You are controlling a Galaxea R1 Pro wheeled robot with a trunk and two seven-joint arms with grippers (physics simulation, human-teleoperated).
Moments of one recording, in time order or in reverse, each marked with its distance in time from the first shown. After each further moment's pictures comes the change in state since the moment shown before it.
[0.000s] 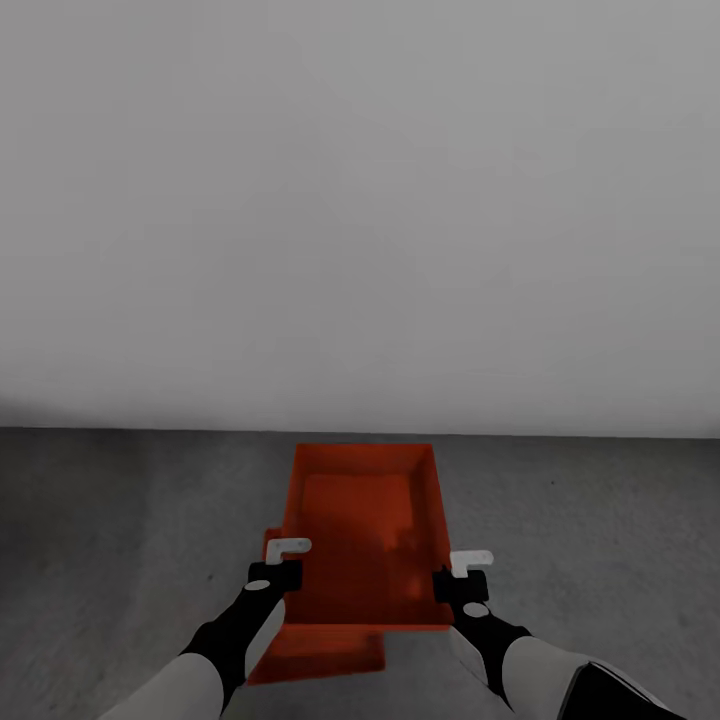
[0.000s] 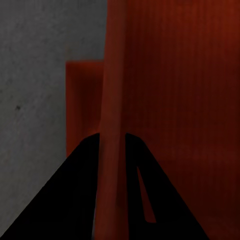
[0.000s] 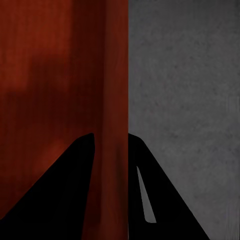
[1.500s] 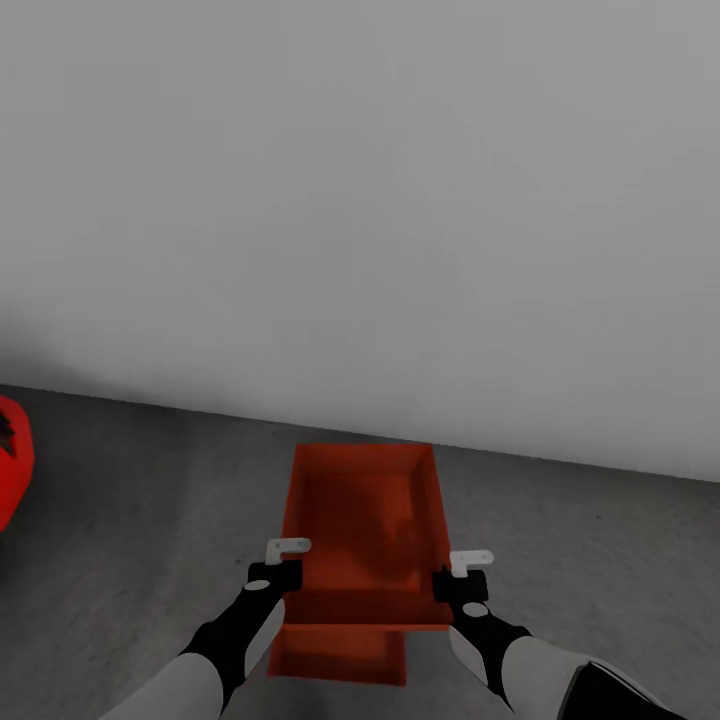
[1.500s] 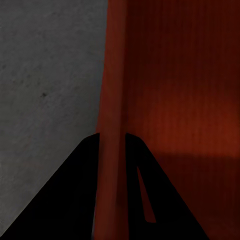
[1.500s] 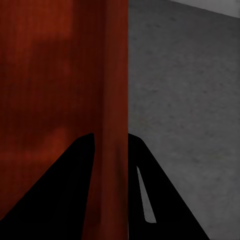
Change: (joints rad) left arm 0.000 0.000 0.001 0.000 0.001 0.000 0.000; right arm 0.000 0.000 -0.003 -0.001 0.004 0.001 -0.002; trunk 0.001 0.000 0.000
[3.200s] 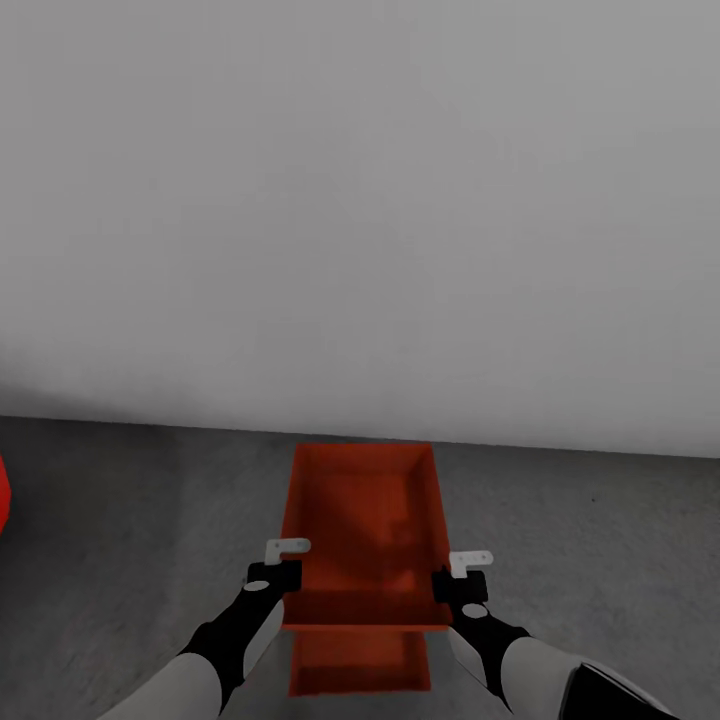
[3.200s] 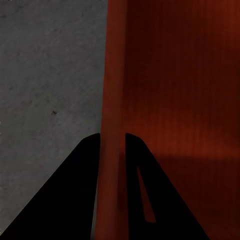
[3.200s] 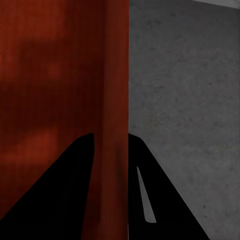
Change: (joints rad) left arm -0.001 0.006 -0.013 0.003 0.005 -0.005 -0.002; right arm 0.000 0.004 0.138 0.006 -0.136 -0.008 -0.003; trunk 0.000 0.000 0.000
